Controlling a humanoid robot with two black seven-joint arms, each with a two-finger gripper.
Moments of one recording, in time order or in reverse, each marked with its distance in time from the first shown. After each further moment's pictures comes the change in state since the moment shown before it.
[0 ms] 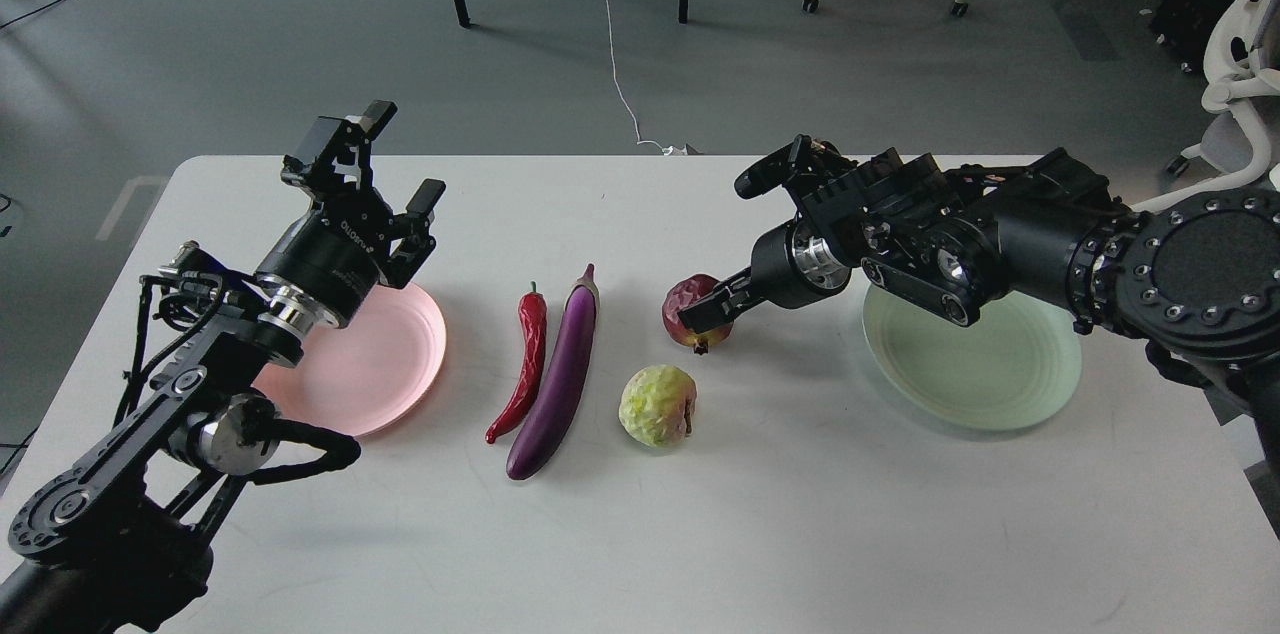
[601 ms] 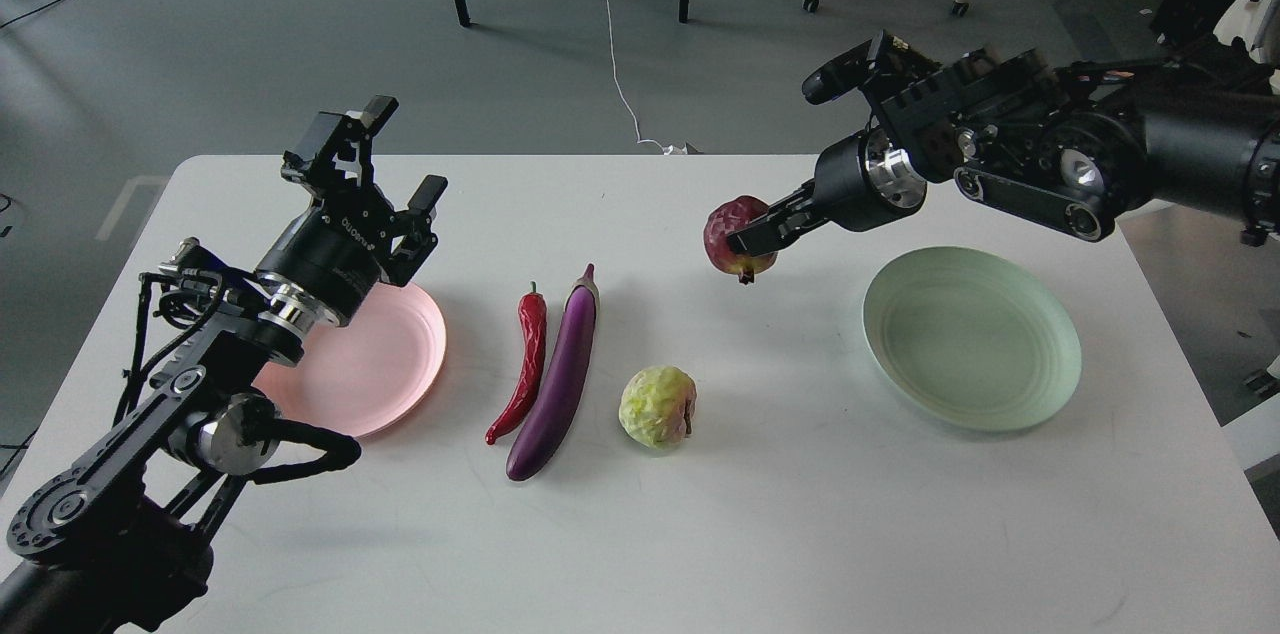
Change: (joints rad) left arm 0.000 0.001 0.003 -0.016 0.000 0.002 0.003; right arm 0.231 -0.318 0.013 0.306 -0.074 -0.005 0.000
